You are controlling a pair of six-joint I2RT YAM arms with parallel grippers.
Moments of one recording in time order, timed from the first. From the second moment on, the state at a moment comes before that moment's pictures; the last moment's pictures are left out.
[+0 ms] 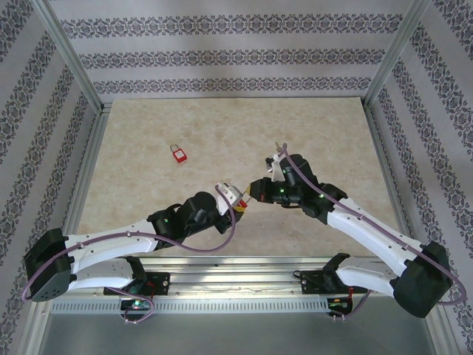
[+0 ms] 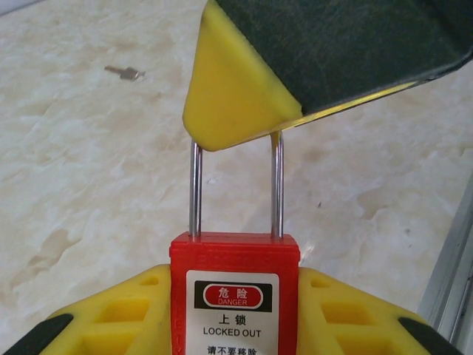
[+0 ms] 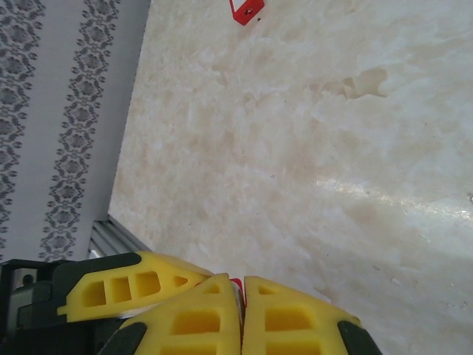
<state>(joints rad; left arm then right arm) -1.01 1.14 0.64 0.02 -0.12 -0.12 0.62 1.10 0.81 -0.35 -0.41 0.79</state>
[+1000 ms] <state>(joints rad) -1.01 1.15 0.60 -0.02 -0.12 -0.10 0.46 1.06 0.81 -0.39 -0.41 0.84</state>
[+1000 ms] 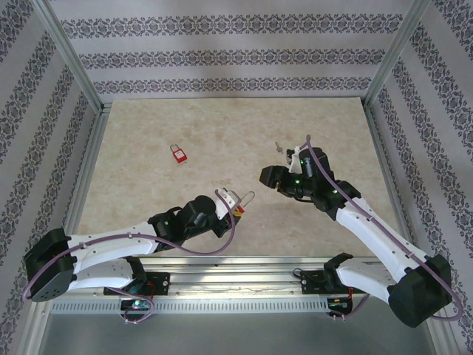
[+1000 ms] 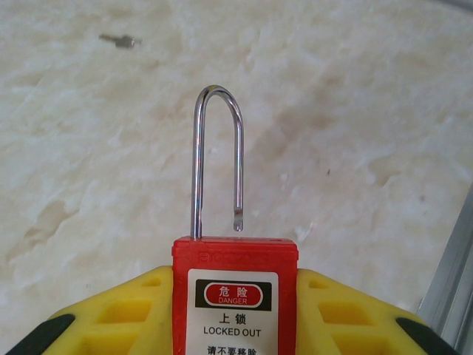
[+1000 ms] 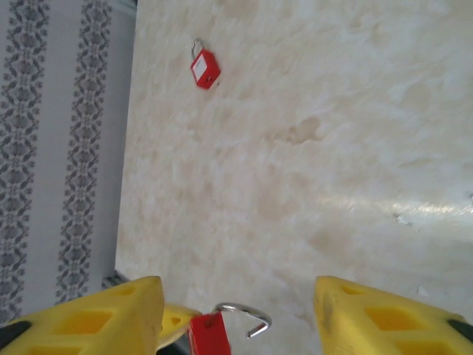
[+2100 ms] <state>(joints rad) -1.01 1.19 0.68 -0.09 -0.11 -0.05 0.68 1.09 0.71 -0.25 -0.36 0.87</state>
